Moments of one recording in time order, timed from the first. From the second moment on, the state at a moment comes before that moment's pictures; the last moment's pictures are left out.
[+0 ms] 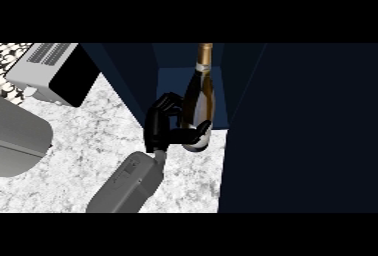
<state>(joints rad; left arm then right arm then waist) -0.51 0.00 -0.43 -1.00 0.60 0.57 -0.42 0.17 -0.19 0.32 -2.51 -0.09 0.02 0.42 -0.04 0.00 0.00</state>
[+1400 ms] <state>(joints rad) -0.93 0.00 -0.32 -0.46 0.86 0.51 -0.49 0.24 -0.17 0.27 -2.50 -0.10 0.10 0.36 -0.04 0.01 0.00</state>
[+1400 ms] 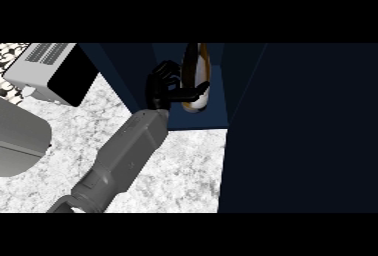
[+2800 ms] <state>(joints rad) -1.16 0.04 -0.32 -0.11 0.68 0.67 -0.52 0.26 -0.13 0.31 -2.50 -0.10 0.14 0.34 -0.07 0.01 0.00</state>
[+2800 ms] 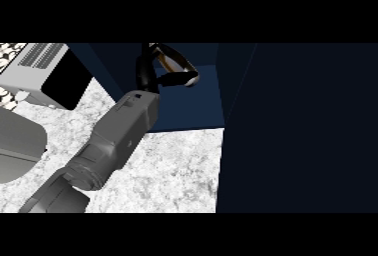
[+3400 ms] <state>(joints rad) -1.16 0.03 -0.29 -0.14 0.66 0.54 -0.60 0.26 -0.12 0.34 -2.50 -0.09 0.13 0.35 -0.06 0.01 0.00</state>
